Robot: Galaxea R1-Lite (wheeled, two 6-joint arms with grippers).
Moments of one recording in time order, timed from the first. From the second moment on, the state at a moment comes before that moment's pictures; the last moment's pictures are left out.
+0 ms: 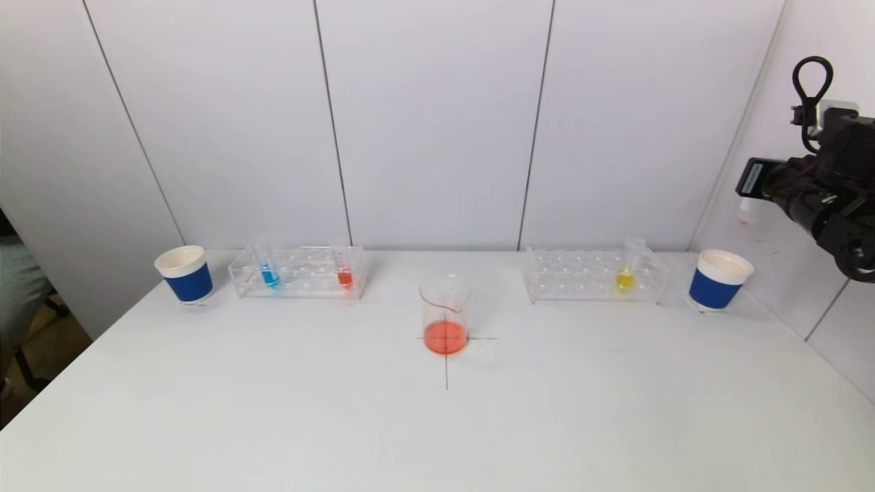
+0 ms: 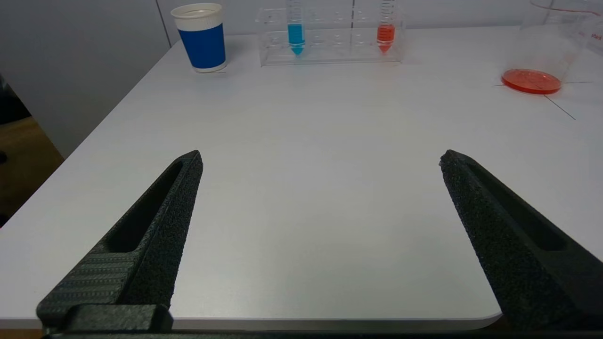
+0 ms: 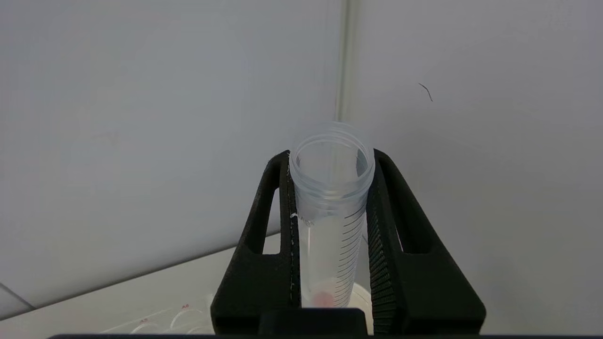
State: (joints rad) left arm 0.00 0.00 -0.01 0.01 0.00 0.01; right arm -0.18 1.97 -1.18 -0.76 -0.22 0.03
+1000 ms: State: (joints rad) left arm 0.00 0.00 -0.01 0.01 0.00 0.01; right arm -0.21 2.15 -1.17 -0.86 -0.22 0.07
